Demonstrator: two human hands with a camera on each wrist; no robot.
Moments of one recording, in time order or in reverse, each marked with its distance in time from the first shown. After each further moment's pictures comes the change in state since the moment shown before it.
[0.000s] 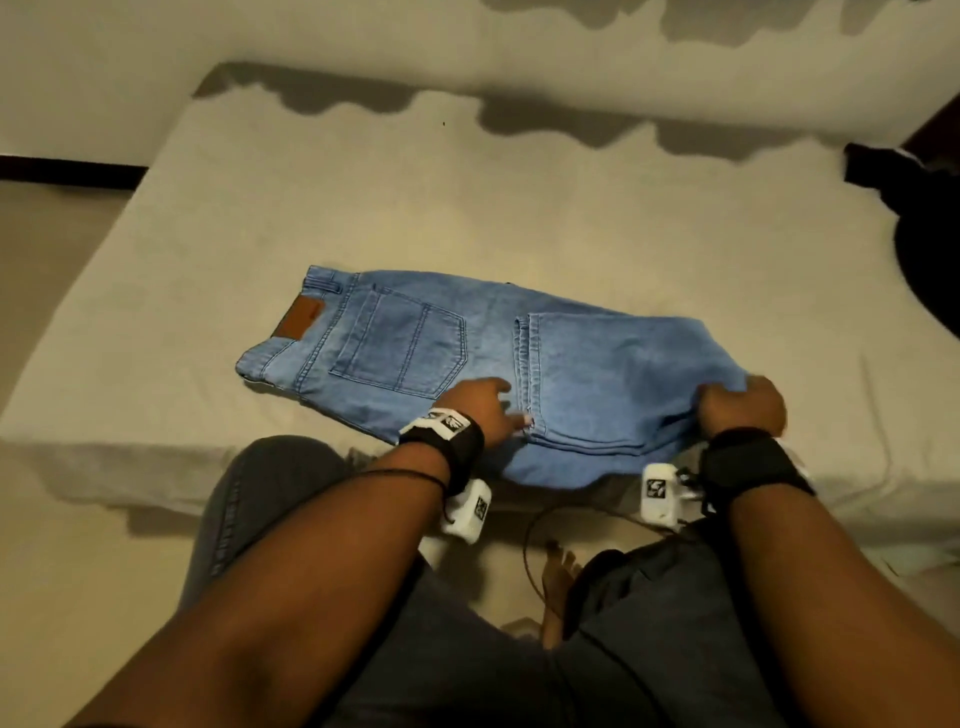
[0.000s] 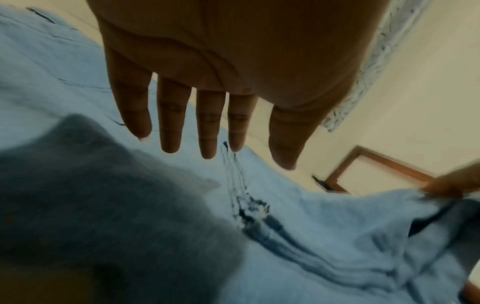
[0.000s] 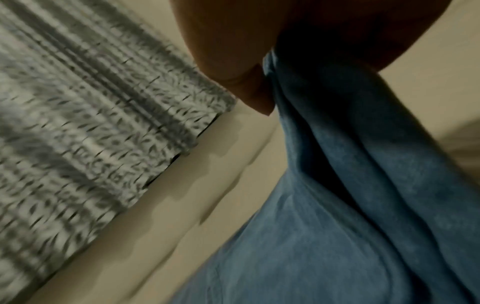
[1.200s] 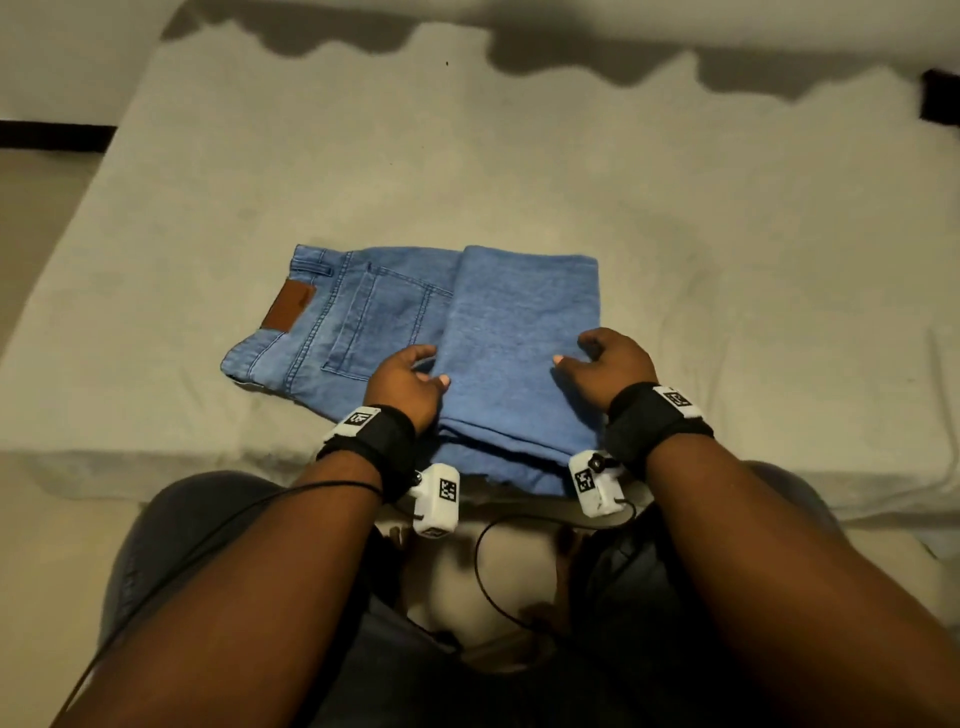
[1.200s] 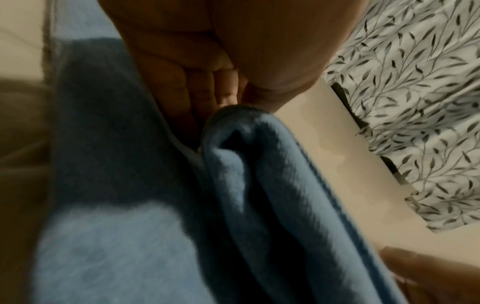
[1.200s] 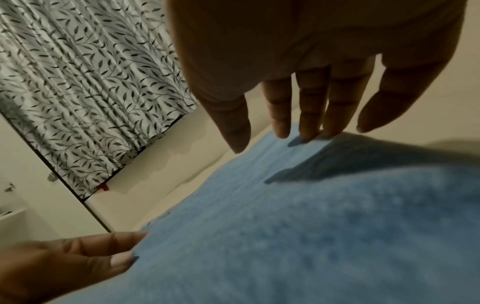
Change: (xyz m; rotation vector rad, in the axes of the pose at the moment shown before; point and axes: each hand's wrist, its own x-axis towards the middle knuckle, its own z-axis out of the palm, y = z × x) left_hand 0.028 -0.096 -0.014 -0.592 0.332 -0.325; right_hand -0.001 -0.057 0.141 -0.119 -0.466 -0.330
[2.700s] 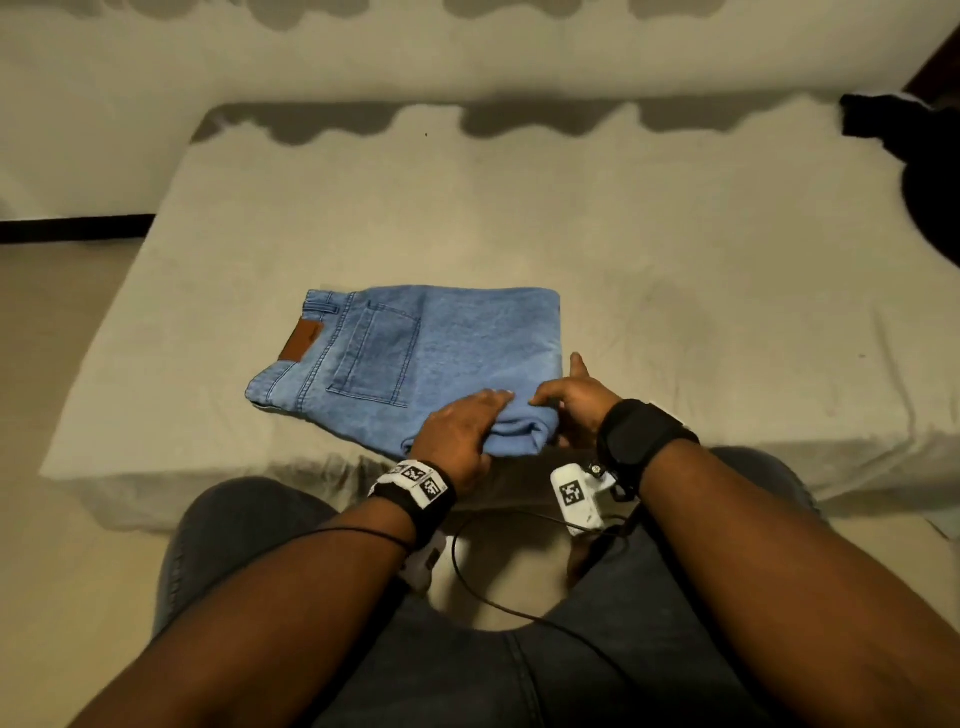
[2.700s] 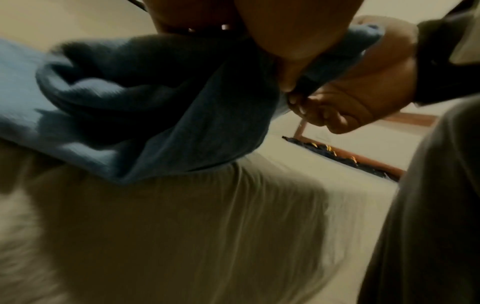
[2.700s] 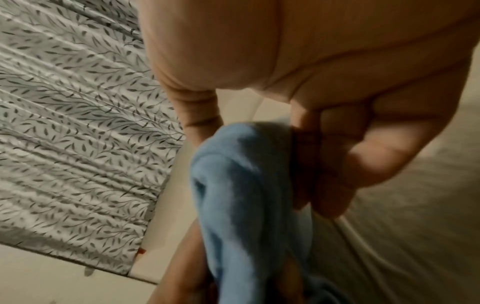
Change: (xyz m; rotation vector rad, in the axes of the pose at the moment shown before) left_hand -0.100 0.015 0.030 0.511 -0.169 0.836; right_hand -0.081 -0.012 -0.008 0.735 -0.341 0.265
